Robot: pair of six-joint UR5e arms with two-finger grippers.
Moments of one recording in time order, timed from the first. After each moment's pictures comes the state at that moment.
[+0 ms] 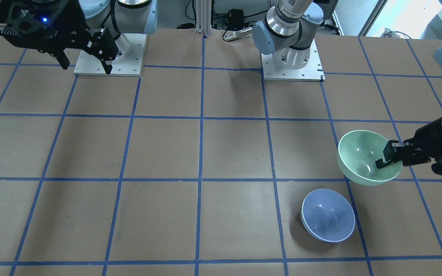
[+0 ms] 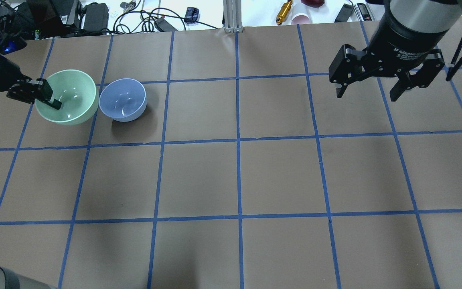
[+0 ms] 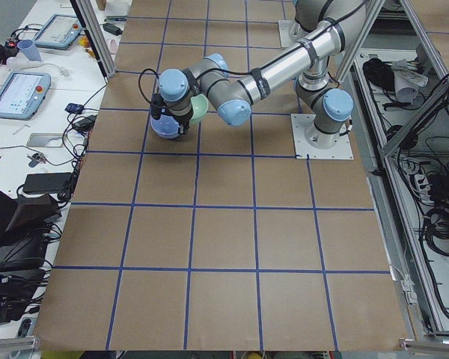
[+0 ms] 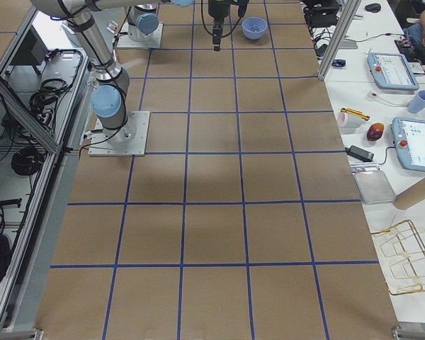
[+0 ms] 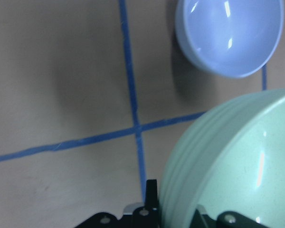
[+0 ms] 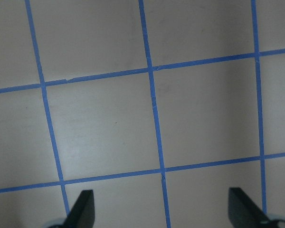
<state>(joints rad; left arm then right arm) -1.07 -1.88 -1.54 -1.45 1.29 0.58 1.58 -1.67 1.55 -1.46 -1.56 0.13</state>
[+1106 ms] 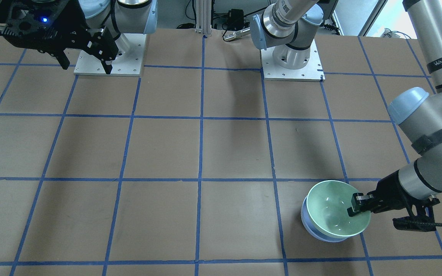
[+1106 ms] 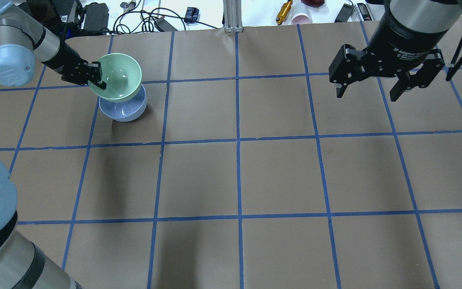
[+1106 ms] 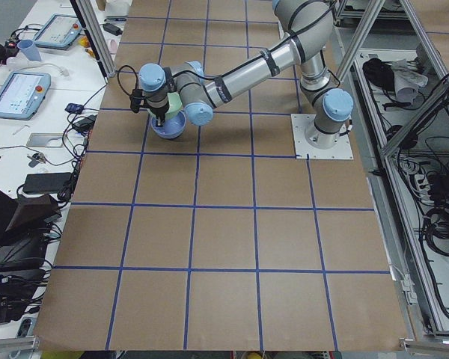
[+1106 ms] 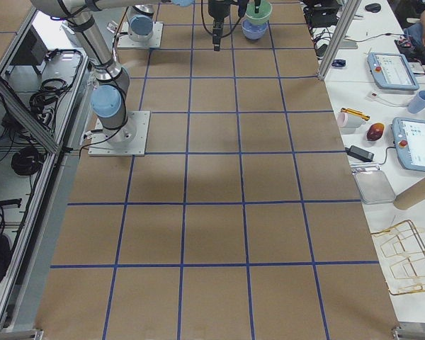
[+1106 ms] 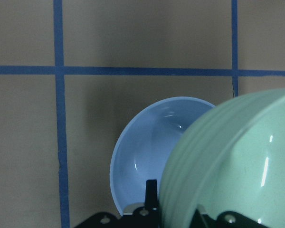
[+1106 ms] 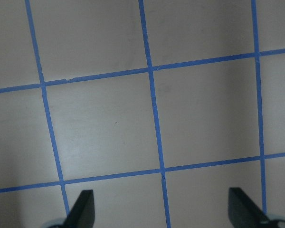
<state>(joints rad) -1.23 -2.07 -1.49 -1.17 1.29 0.34 1.58 -1.67 1.55 -1.46 -1.56 0.13</state>
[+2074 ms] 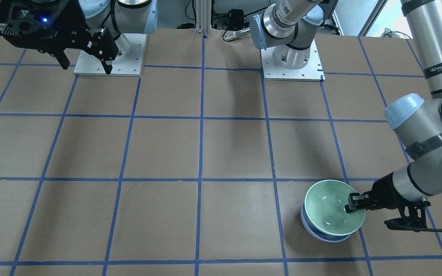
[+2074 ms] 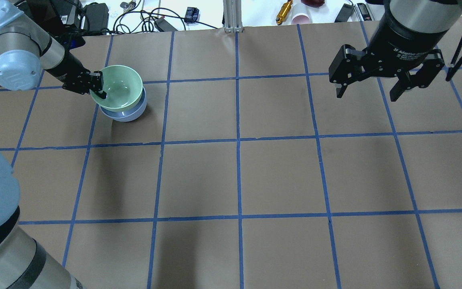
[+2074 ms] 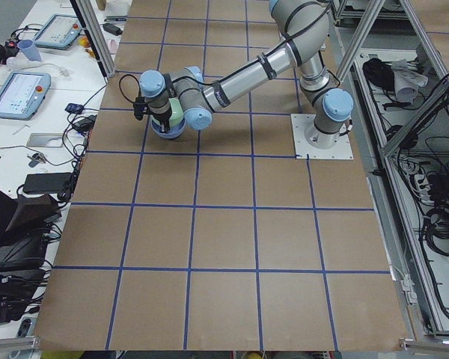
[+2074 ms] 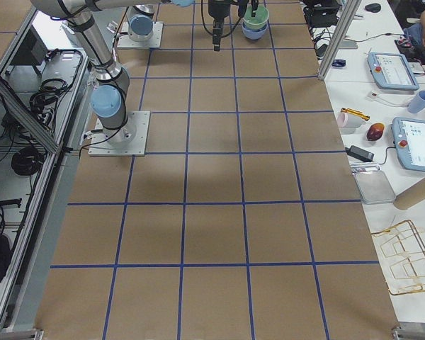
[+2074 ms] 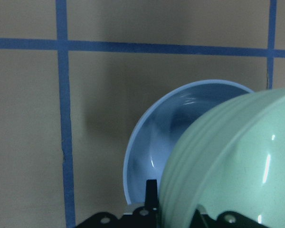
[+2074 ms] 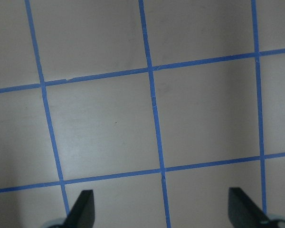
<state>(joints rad) -1.23 -2.09 -1.50 -1.18 1.35 0.33 1.58 -1.67 1.55 -1.46 -1.56 0.13</state>
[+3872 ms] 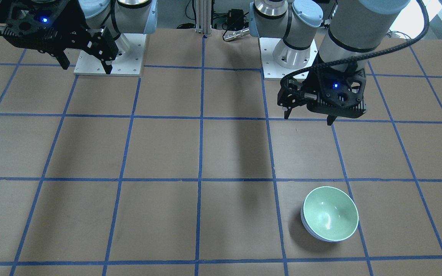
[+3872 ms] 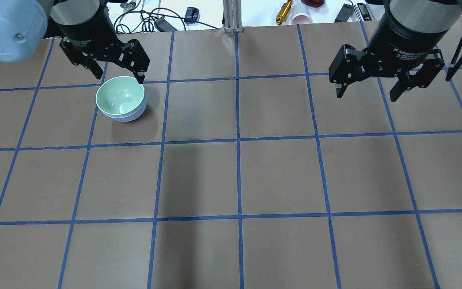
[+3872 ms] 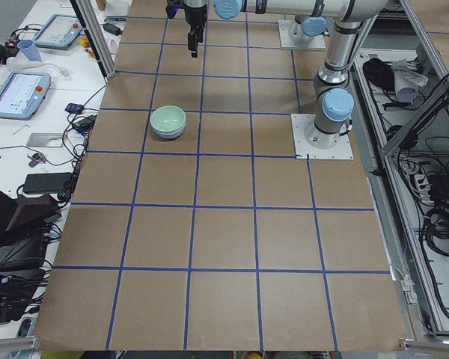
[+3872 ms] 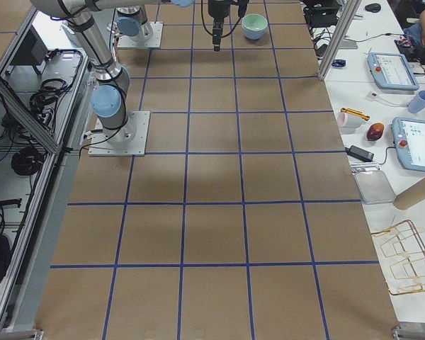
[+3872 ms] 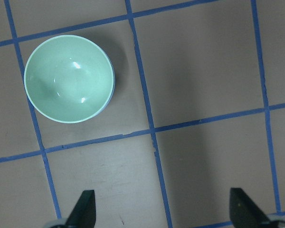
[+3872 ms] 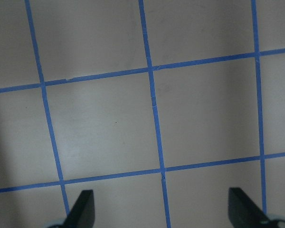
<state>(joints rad) -1.60 -1.66 -1.44 -1.58 1.59 0.14 1.58 -1.67 1.55 -1.46 -1.56 0.13</state>
